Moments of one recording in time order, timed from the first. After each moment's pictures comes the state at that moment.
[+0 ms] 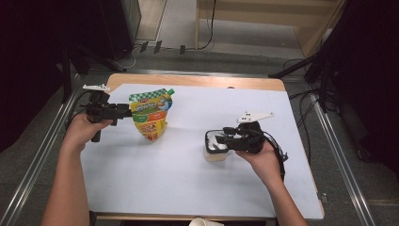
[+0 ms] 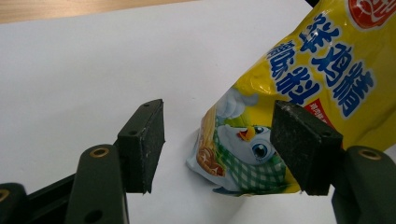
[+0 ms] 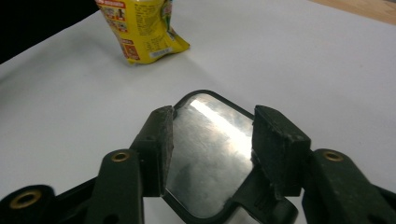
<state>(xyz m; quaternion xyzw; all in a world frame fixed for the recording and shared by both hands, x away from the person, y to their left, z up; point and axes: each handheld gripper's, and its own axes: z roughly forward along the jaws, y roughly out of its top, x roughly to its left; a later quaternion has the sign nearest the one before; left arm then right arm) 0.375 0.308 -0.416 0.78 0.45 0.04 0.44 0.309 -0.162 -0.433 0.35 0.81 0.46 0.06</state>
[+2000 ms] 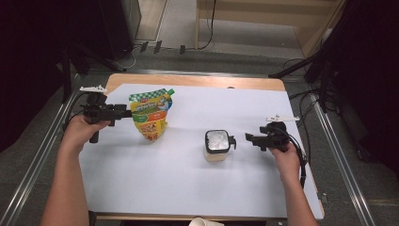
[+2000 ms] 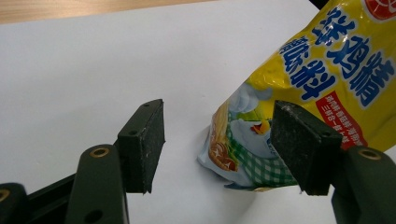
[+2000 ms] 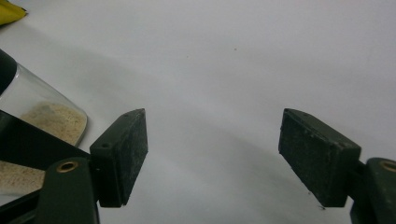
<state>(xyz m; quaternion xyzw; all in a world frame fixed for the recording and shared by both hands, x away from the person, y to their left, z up) 0.373 0.316 -0.422 0.77 0.46 0.05 0.44 0.344 -0.252 -0.496 0.49 0.77 0.40 0.12</state>
